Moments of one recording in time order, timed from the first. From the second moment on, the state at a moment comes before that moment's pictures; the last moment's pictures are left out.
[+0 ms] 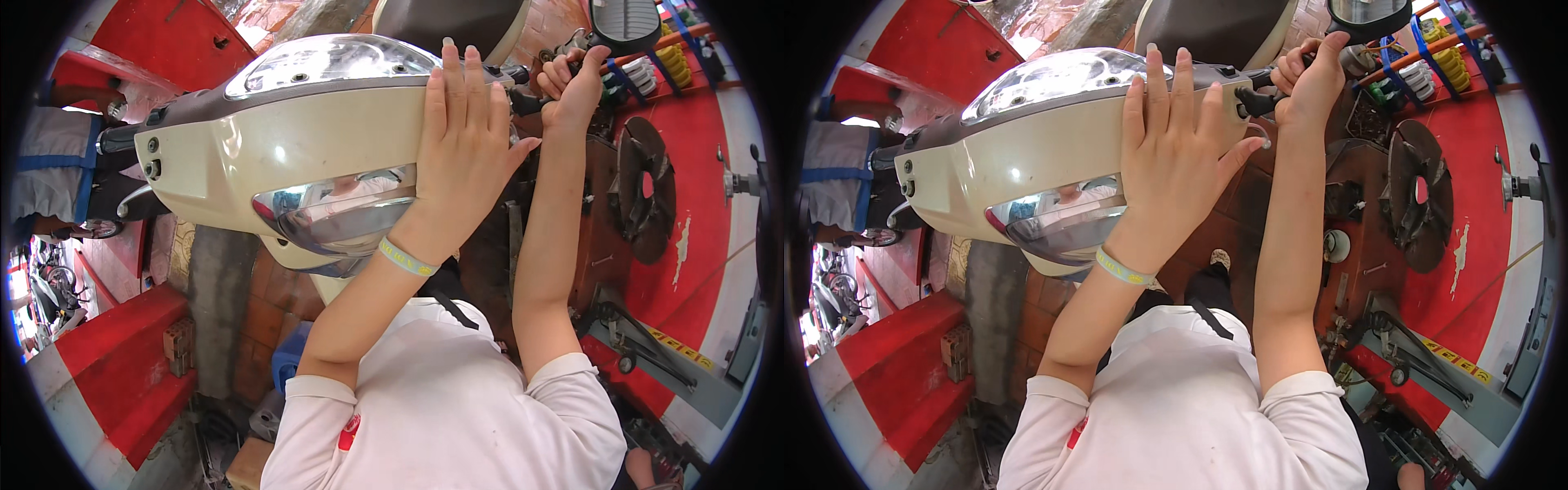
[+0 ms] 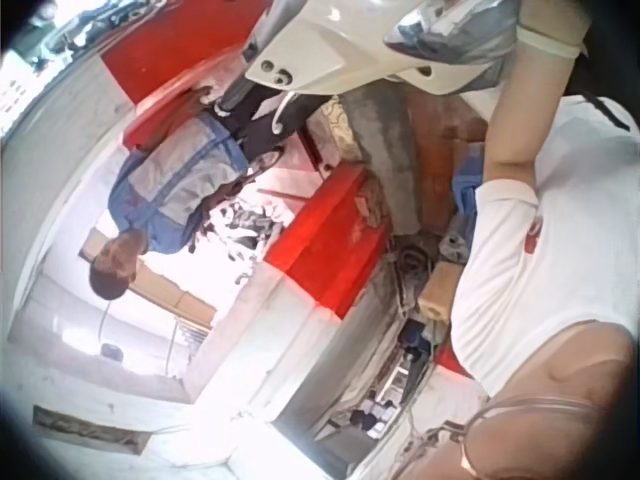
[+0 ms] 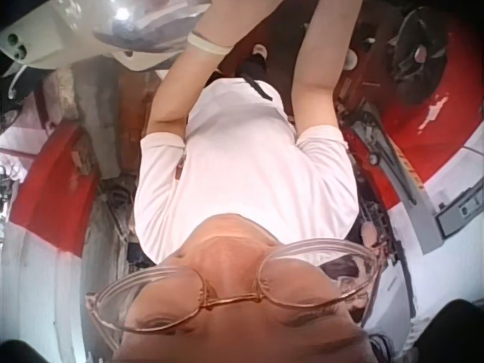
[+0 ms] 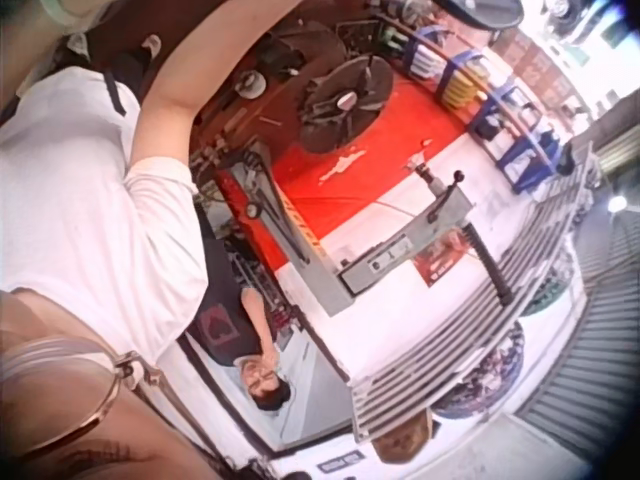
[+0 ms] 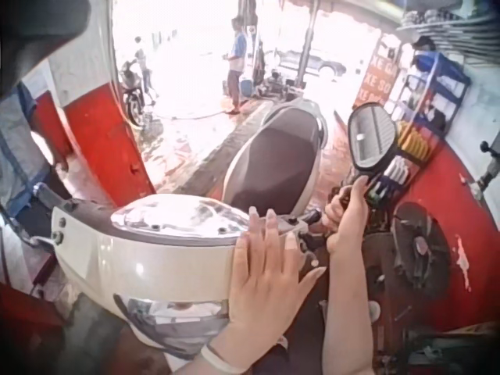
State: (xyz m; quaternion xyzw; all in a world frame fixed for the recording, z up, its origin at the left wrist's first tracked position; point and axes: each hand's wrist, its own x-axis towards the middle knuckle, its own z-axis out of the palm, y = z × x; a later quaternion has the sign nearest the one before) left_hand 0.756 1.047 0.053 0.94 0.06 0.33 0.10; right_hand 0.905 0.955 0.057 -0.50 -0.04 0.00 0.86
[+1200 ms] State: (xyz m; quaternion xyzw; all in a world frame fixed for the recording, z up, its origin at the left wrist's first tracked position) left_hand 0.754 1.045 0.056 0.93 0.05 0.35 0.06; right_hand 0.880 0.924 0.022 -0.22 0.05 -0.02 0.98
